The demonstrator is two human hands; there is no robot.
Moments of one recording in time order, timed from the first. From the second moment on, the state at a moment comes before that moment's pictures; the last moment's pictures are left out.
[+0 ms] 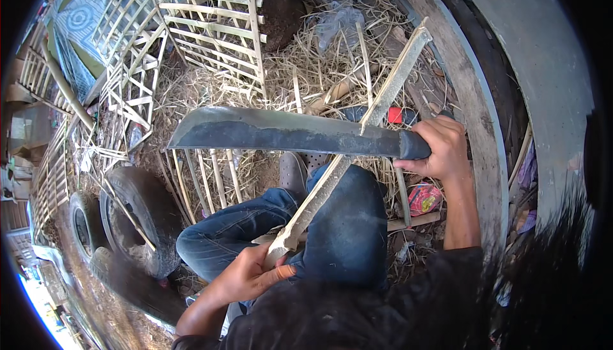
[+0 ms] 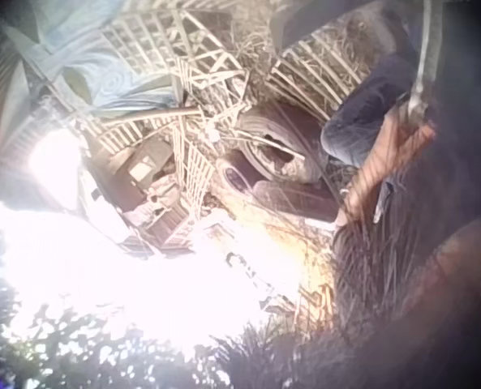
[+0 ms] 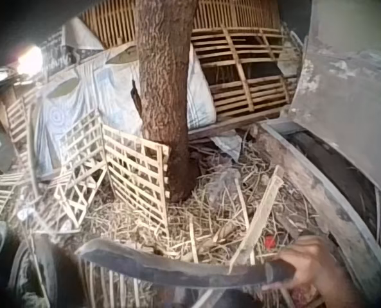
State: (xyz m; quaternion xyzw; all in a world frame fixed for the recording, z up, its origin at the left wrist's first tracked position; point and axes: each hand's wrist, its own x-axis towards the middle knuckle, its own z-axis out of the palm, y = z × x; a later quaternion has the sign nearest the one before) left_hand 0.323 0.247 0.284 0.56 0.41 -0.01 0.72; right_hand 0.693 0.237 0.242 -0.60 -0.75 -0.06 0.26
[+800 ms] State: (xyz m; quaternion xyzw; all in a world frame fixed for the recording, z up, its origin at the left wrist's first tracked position) left_hand 0.296 0.244 0.276 0.58 0.45 -0.02 0.68; right_hand 0.697 0.244 0.236 -0.63 -0.73 -0.09 0.27
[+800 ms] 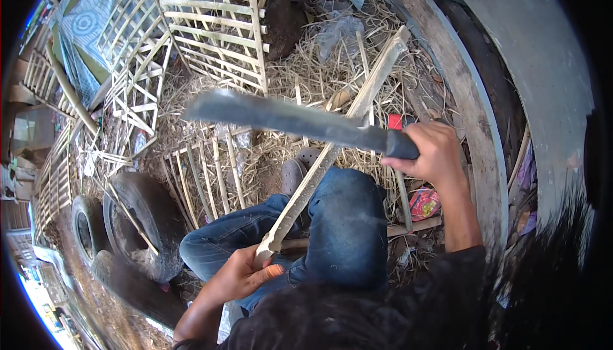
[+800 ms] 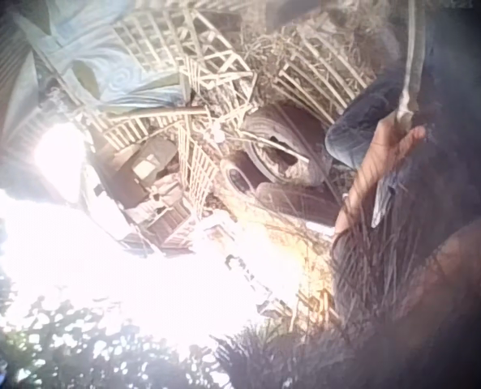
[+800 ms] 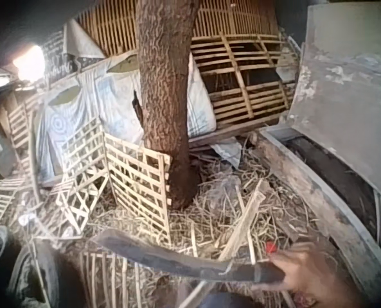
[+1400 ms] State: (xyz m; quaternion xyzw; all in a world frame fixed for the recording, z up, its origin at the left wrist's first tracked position) left_hand 0.292 0.240 0.262 0.58 0.47 0.02 0.67; right_hand 0.730 0.261 0.213 -0.73 -0.63 -0.14 0.23
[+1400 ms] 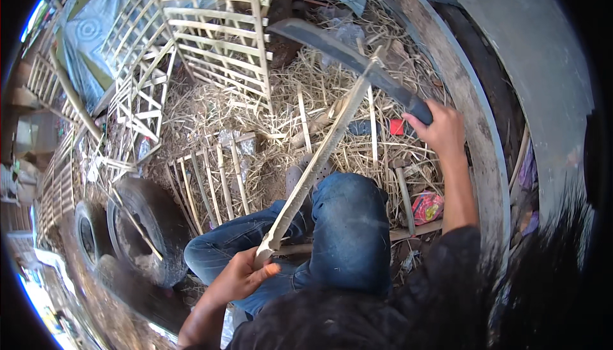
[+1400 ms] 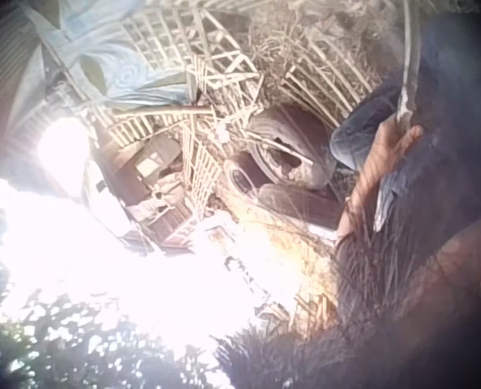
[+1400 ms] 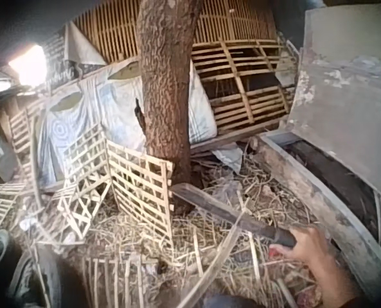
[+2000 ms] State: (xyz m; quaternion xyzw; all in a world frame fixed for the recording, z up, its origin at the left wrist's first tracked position) left_hand 0.305 0.228 0.264 0.17 0.32 -0.07 0.93; right_hand 0.742 0.273 0.187 -0.70 -0.59 -0.29 0.27
